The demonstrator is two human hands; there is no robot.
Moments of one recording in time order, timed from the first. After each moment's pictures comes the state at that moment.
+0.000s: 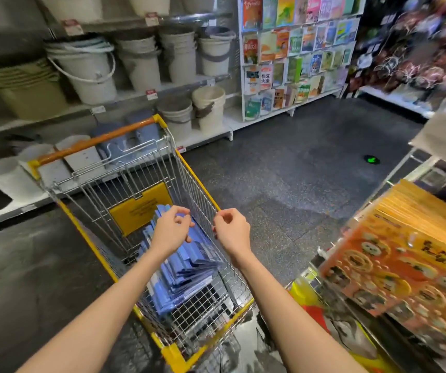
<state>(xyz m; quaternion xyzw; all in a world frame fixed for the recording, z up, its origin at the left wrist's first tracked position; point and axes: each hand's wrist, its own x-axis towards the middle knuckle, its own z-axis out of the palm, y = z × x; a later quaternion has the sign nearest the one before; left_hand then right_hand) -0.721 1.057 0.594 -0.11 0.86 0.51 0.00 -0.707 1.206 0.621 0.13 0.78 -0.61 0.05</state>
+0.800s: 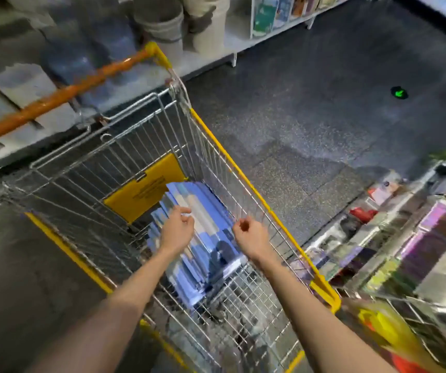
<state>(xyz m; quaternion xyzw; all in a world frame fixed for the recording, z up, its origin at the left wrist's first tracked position) -0.885 0.917 0.414 -0.17 0.86 0.43 0.20 -0.858 1.111 0.469 0.20 0.85 -0.45 0.20</state>
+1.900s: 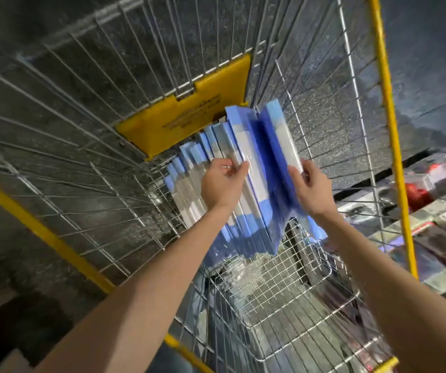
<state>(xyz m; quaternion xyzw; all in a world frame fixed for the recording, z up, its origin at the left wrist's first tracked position) -0.929 0.891 0.272 -0.40 0.71 0.56 0.16 -0.958 1.071 0.309 0.13 0.92 -0.30 0.21</state>
